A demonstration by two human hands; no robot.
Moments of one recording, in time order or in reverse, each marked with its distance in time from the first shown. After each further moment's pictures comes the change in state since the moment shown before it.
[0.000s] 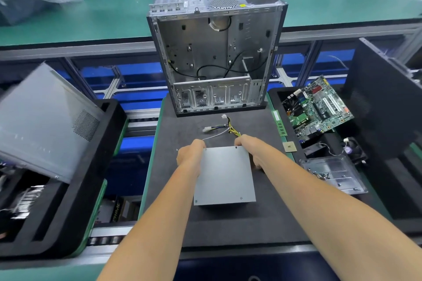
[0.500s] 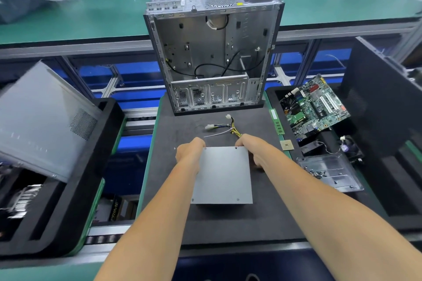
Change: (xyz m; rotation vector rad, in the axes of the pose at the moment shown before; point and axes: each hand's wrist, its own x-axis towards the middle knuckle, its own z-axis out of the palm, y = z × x) left_hand -0.001 0.001 0.003 0.018 -0.013 0.003; right_hand 0.000 0.007 -0.005 0.056 0.011 -0.007
